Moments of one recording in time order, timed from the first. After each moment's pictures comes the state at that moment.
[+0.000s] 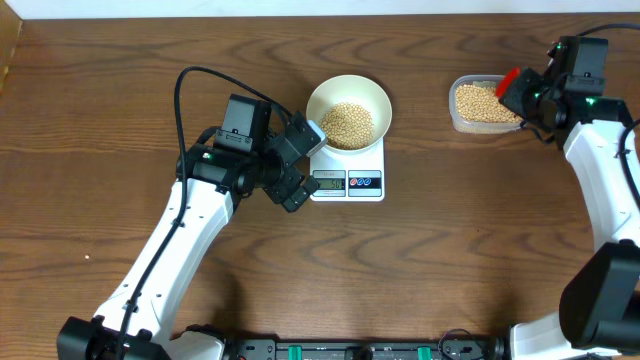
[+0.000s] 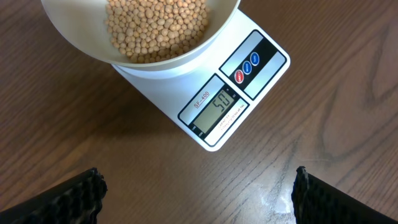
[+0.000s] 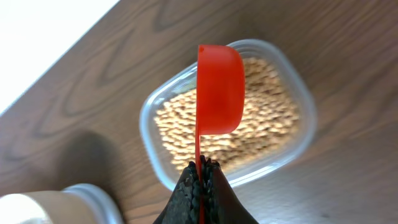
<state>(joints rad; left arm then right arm) -0.30 1.43 1.12 -0.78 0.32 0.51 -0.11 1.69 1.35 -0.54 -0.15 0.54</state>
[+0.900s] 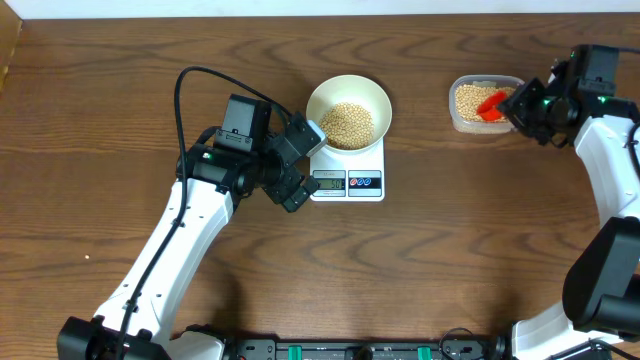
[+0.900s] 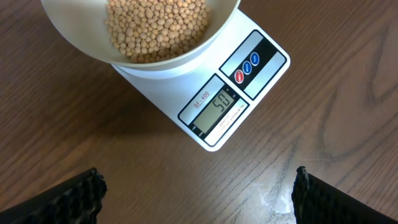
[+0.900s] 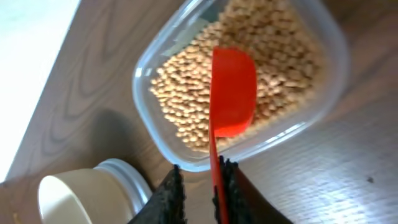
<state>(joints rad) -0.30 1.43 1.12 -0.78 0.32 0.51 -0.19 1.76 1.35 -0.62 -0.36 0.62</state>
